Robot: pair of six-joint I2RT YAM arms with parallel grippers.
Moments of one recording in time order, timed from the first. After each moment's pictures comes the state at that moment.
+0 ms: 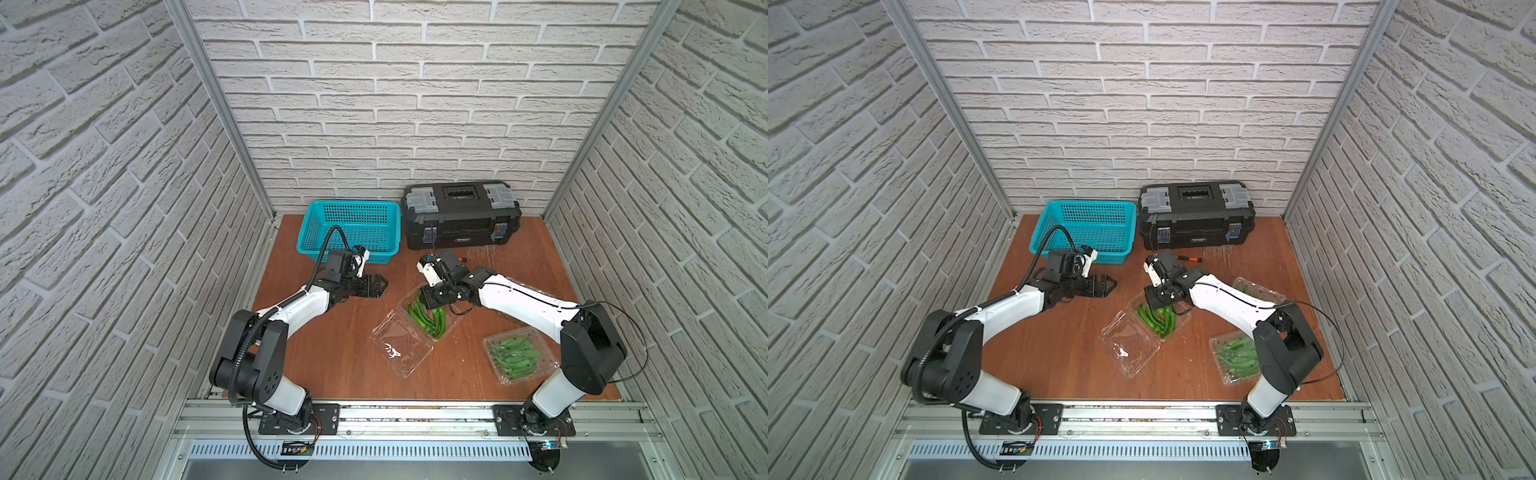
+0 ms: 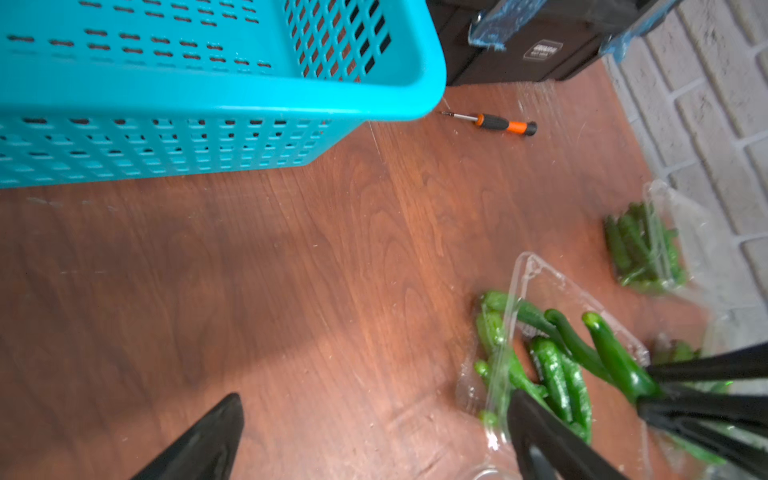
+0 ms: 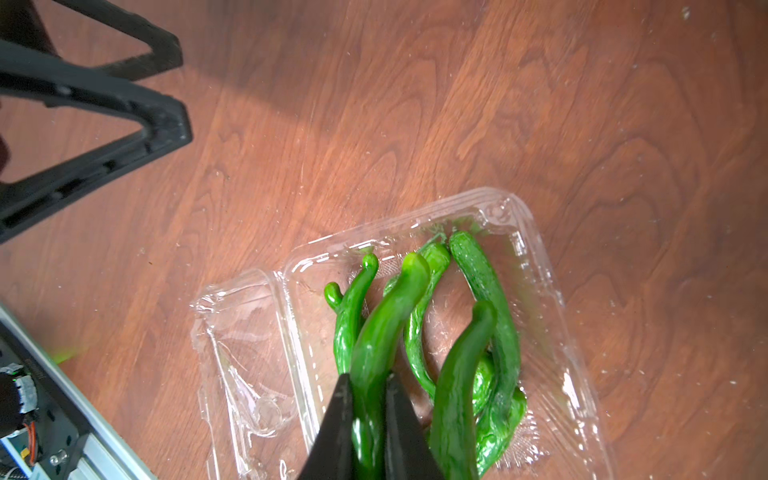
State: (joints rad) left arm -0.33 1.52 0.84 -0.08 0.39 -0.27; right arm 0.61 1.63 1.19 -0.60 -0.14 0.29
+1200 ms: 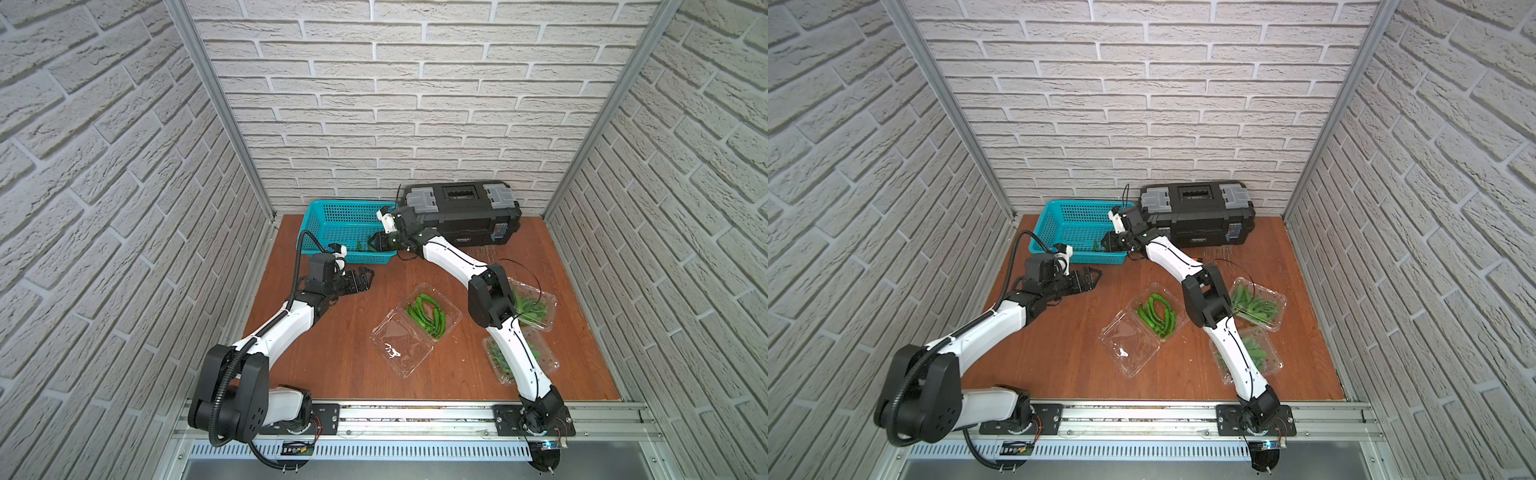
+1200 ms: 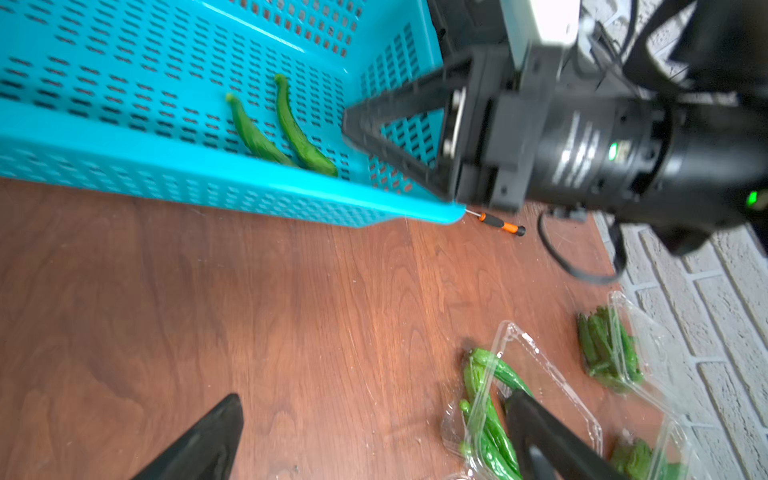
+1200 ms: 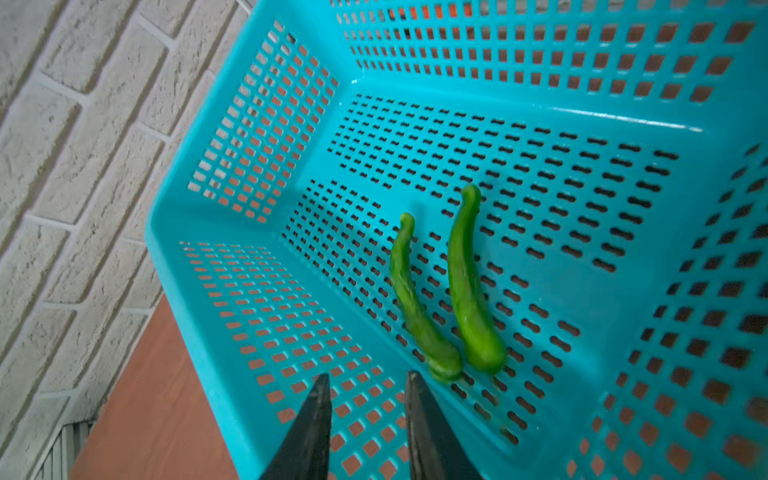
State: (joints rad) left arm -0.26 1.30 0.72 -0.03 0.30 -0.45; right arm 0.55 2.46 2.17 -0.40 -0.33 0.41
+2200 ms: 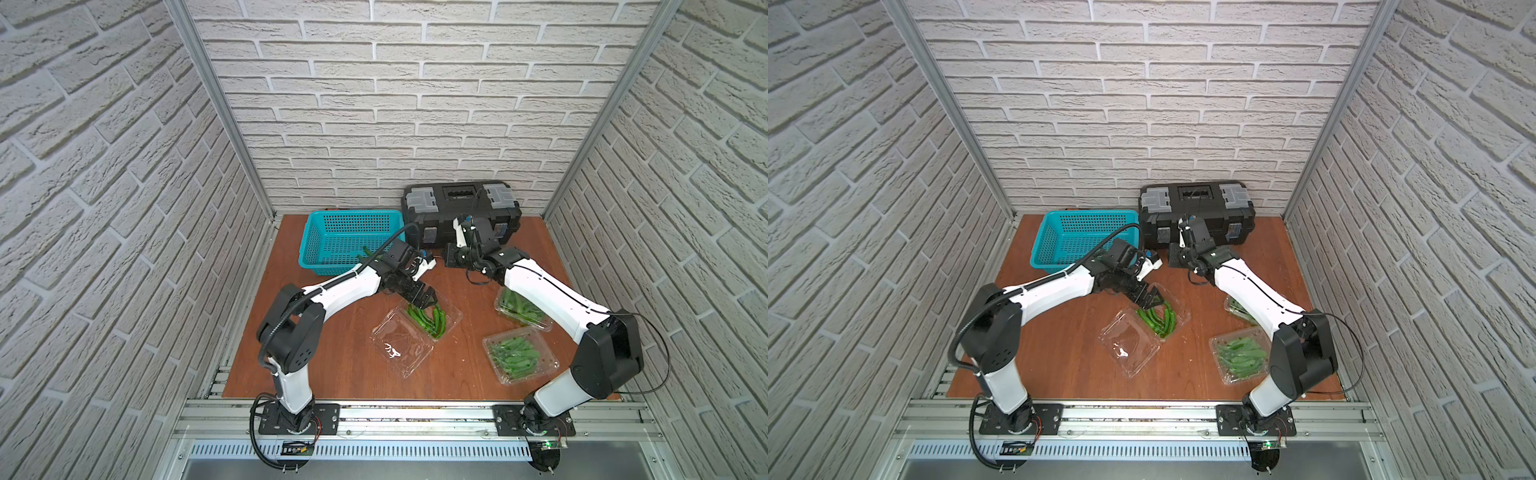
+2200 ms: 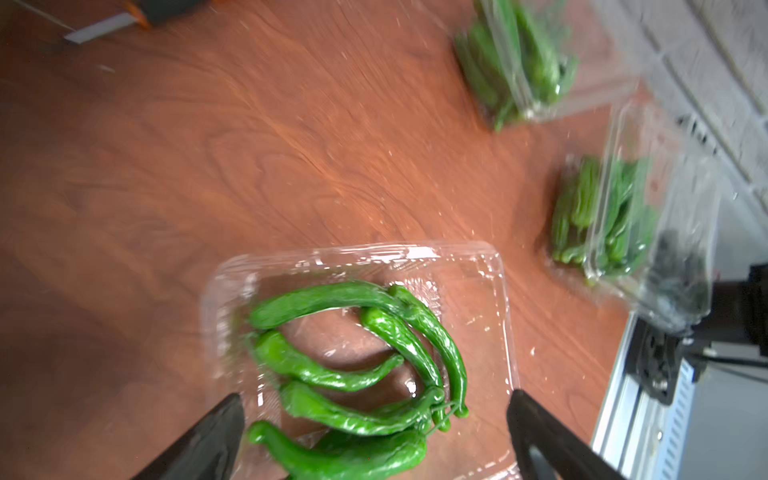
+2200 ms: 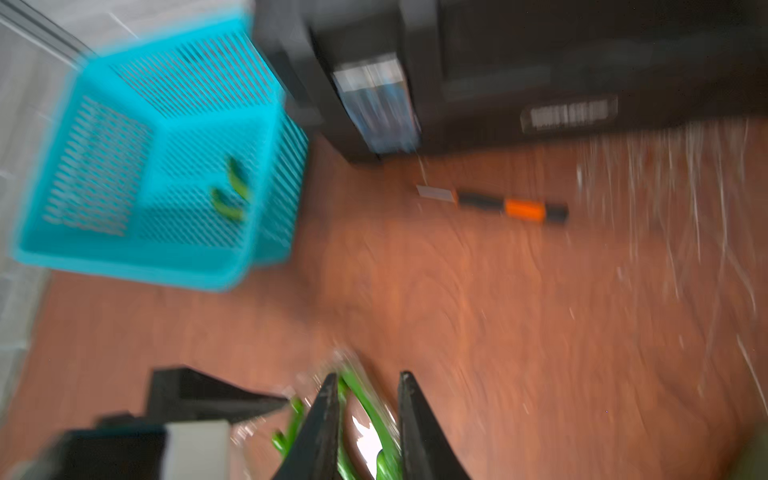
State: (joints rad) left arm -0.72 1.85 1.38 -0.54 0.43 0.03; right arm 0.40 1.57 1.25 -0.56 -0.01 0.45
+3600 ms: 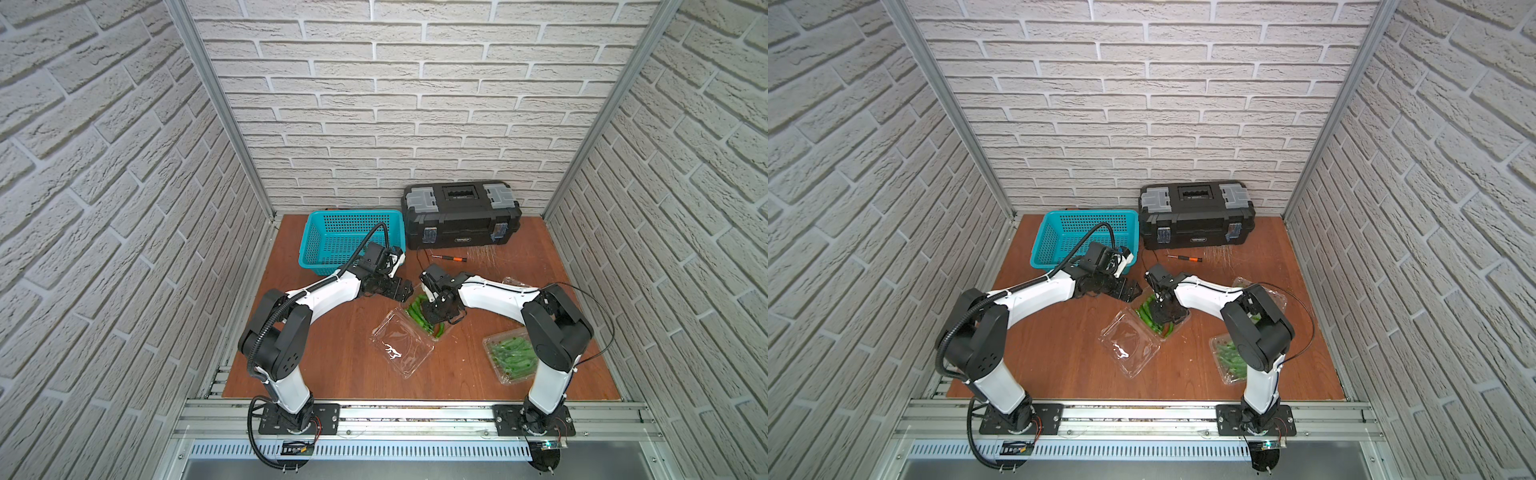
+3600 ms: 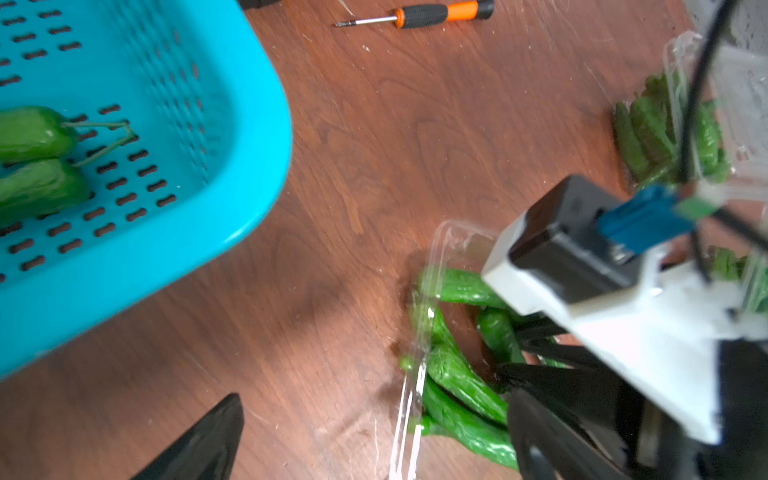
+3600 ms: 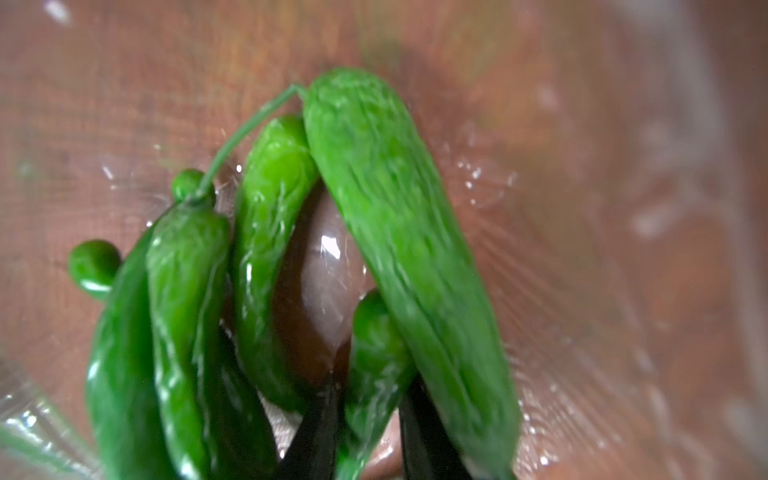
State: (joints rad) left arm -0.55 1.69 1.11 -0.35 0.28 -0.13; right arm 0.64 1.86 1.19 -0.70 -0.02 0.38
